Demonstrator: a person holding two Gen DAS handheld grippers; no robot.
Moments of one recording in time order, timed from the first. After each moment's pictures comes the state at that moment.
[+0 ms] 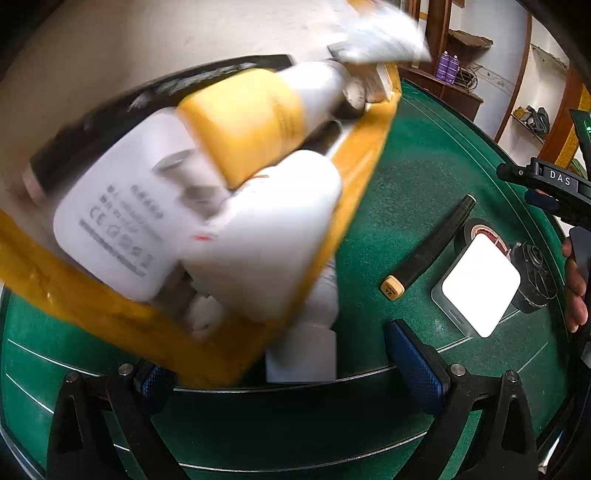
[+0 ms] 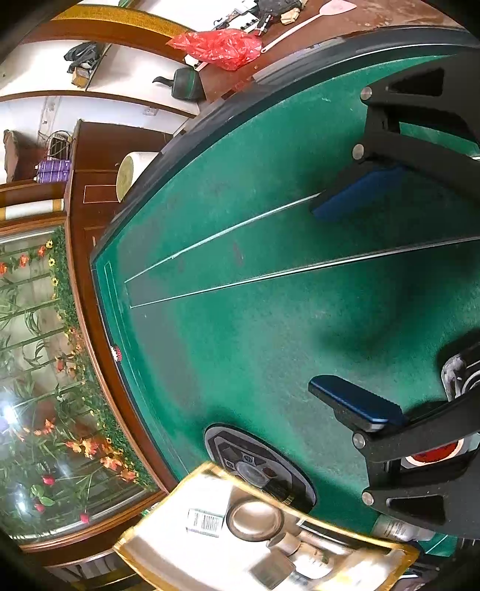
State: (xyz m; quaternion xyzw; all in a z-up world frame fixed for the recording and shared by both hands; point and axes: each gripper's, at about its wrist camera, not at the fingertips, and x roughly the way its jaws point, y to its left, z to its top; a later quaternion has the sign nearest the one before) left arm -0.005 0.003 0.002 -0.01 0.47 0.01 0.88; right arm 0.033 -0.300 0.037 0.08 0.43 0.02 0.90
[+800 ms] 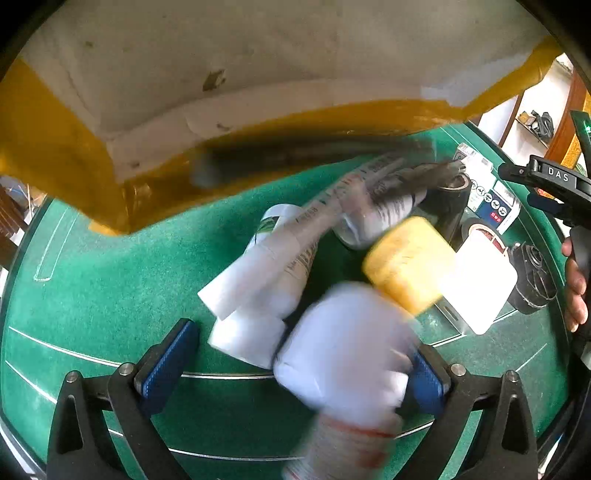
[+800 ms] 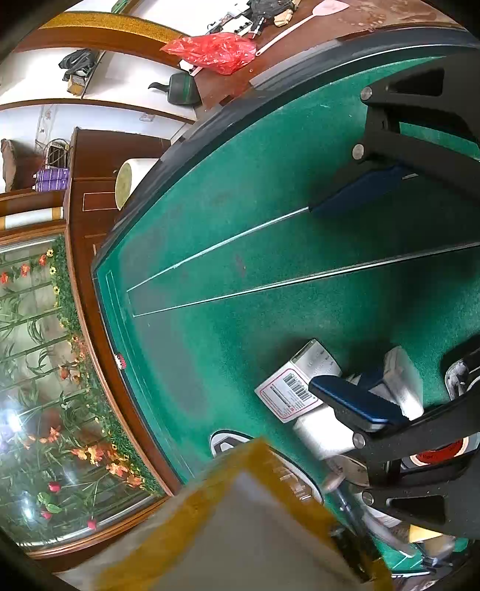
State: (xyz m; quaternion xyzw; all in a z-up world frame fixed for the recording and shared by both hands) left arm -0.025 0.004 0.009 -0.02 0.47 0.02 0.88; right arm 0.033 -0.306 0.034 0.10 0.43 0.01 0.90
